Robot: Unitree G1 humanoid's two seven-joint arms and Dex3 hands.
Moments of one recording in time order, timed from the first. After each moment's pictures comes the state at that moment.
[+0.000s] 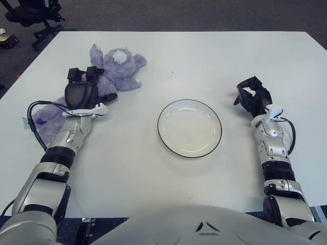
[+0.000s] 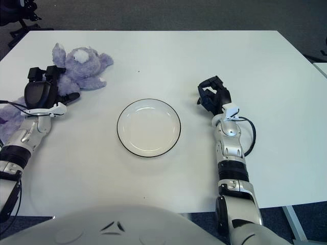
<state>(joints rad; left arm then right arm) -0.41 0.62 -0.23 0.78 0.76 -0.37 0.77 -0.25 -0.23 -0.17 0.36 0.10 -0.21 0.11</state>
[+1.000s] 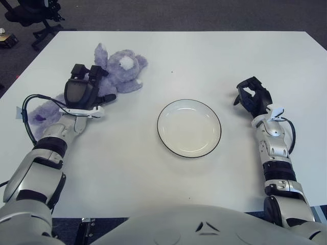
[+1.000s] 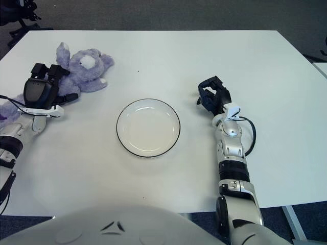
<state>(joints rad) -0.56 0.69 -0.41 0.96 0.89 -0.55 1.02 -0.25 -0.23 -0.17 0.35 0.11 -0.18 0.14</state>
